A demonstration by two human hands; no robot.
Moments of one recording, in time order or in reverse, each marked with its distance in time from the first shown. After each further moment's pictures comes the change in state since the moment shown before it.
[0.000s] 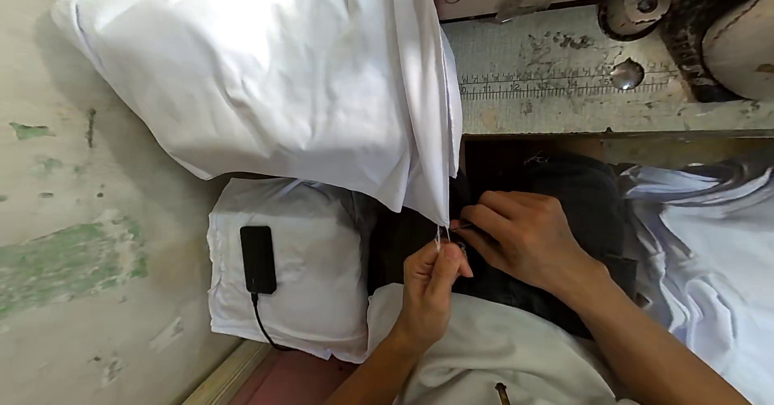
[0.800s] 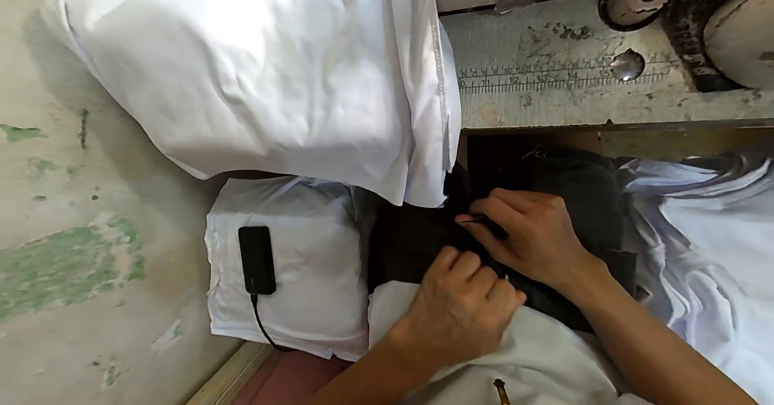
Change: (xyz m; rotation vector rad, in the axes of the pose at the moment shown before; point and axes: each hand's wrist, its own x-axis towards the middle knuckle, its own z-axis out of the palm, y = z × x) left_hand -0.002 0.012 0.007 1.430 -0.497 0.651; right_hand -0.013 0.006 0.004 0.017 0.042 0.076
